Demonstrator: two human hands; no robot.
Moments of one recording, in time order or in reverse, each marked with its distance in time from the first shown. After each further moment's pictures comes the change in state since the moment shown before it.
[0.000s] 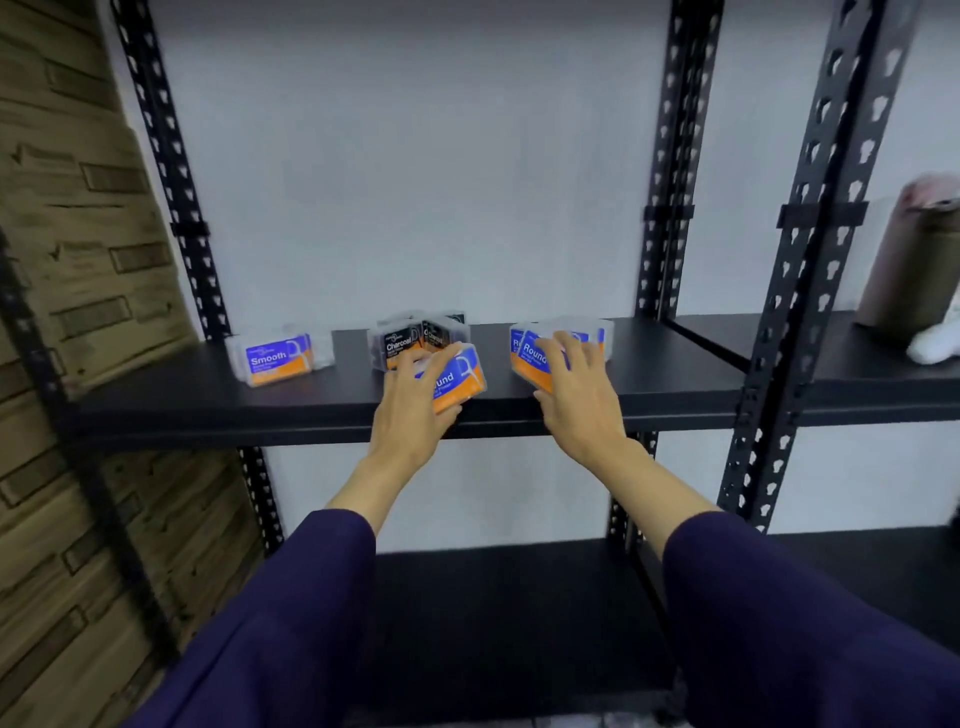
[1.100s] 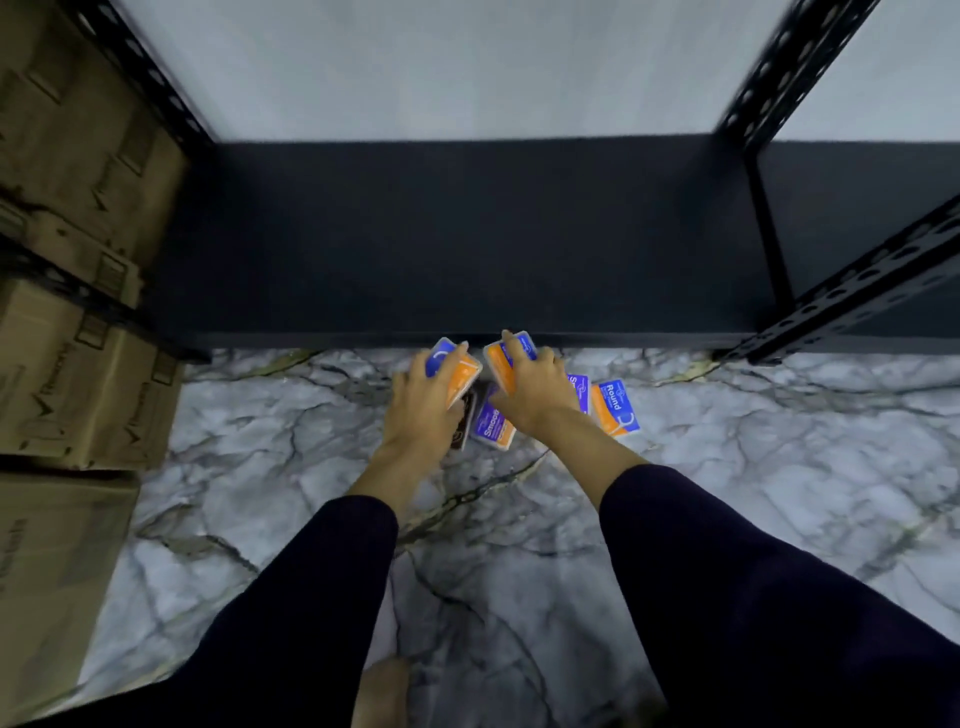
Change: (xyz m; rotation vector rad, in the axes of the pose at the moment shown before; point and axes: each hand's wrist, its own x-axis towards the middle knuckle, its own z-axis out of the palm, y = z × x) left_hand -0.366 -0.180 0.281 0.128 -0.837 -0.597; right_hand -0.350 -0.016 0.370 0.223 -1.125 0.438
